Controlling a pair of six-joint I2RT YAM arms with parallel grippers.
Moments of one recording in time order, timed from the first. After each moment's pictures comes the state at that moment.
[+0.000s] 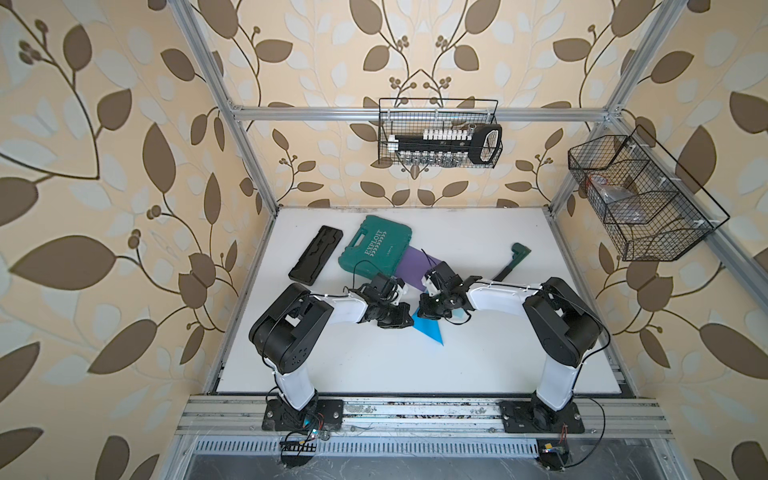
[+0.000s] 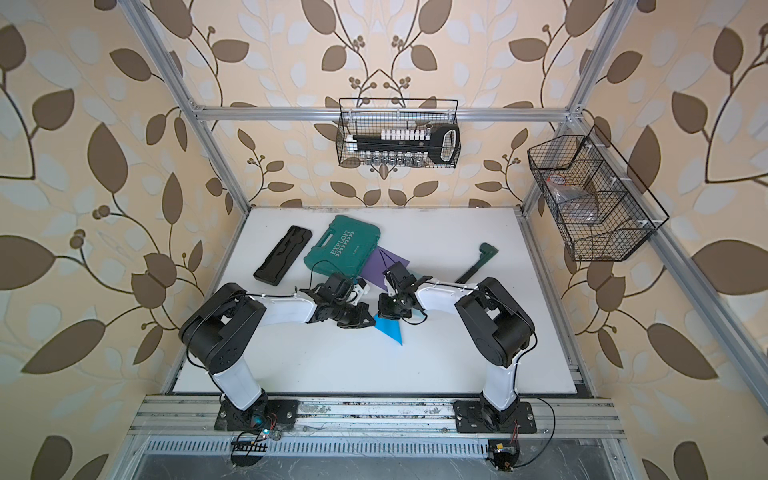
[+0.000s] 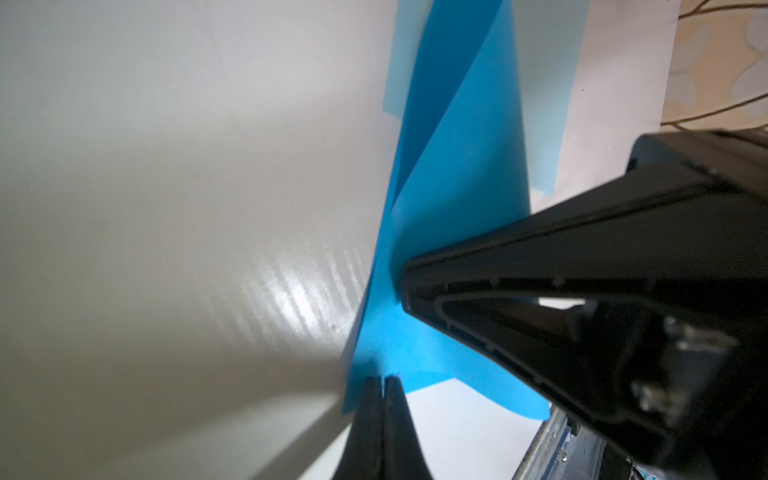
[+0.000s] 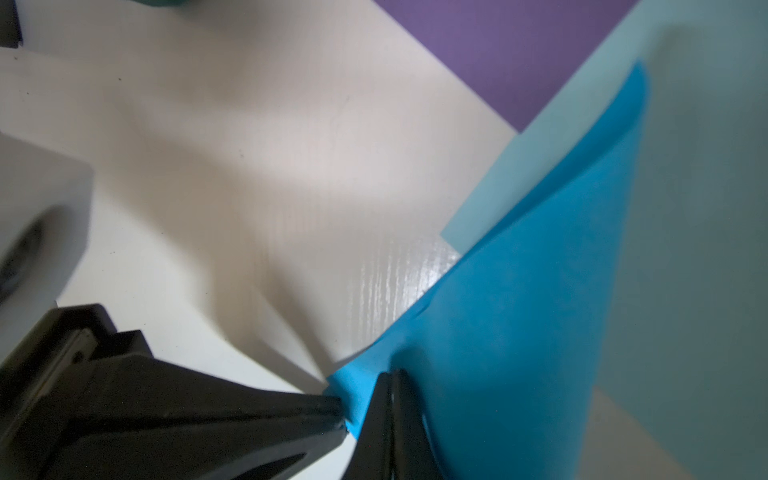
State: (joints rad) left arm -0.59 1.74 0.78 -0.05 0.54 -0.58; right arm 0.65 1.85 1.04 -0.30 -0.28 0.68
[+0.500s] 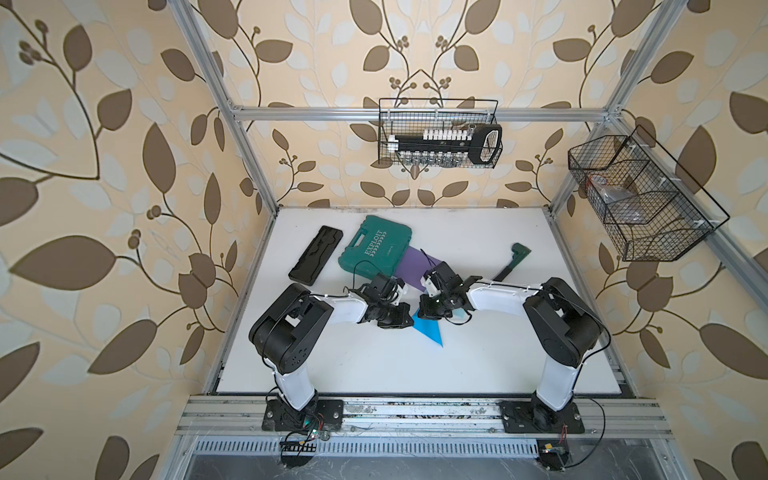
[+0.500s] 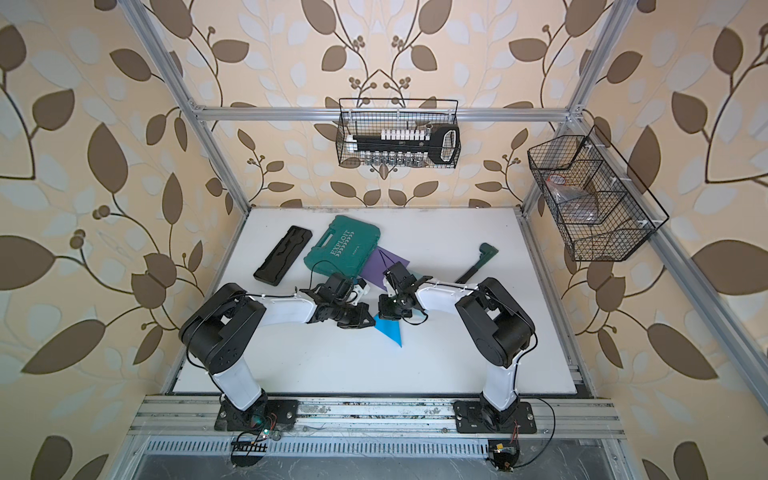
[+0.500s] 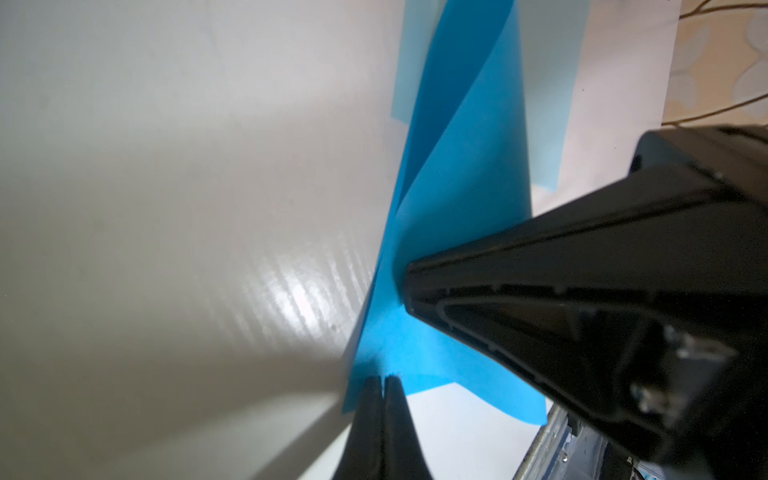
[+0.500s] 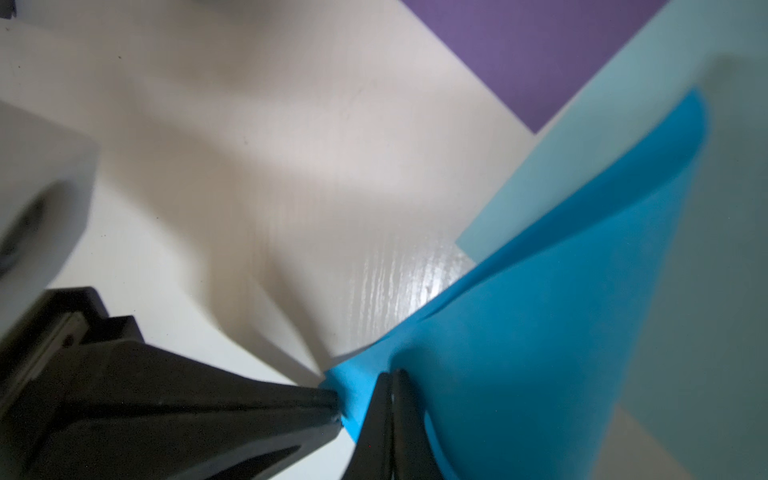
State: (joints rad) left arm -0.59 1.74 0.78 -0.05 0.54 -0.58; right arm 0.65 1.85 1.04 -0.31 -0.29 0.63
